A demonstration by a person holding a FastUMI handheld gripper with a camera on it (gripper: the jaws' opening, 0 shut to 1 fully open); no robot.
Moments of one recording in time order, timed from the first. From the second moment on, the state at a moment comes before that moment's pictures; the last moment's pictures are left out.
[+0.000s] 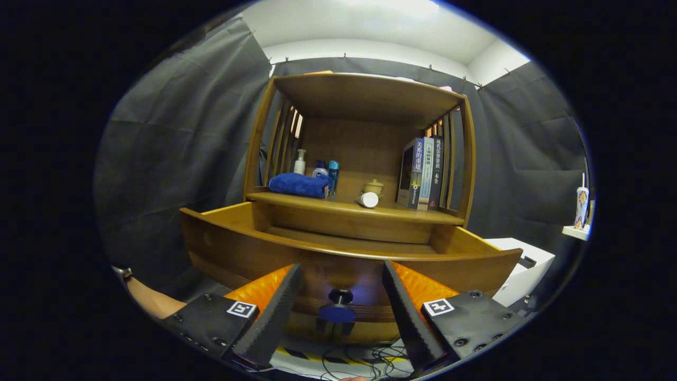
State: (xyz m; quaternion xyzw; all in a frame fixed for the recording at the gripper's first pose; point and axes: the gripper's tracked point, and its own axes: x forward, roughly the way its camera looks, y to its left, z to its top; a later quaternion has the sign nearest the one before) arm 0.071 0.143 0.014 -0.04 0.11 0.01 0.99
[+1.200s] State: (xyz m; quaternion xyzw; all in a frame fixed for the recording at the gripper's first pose) arm 0.175 0.125 -0.005 -0.04 0.10 -0.03 0.99
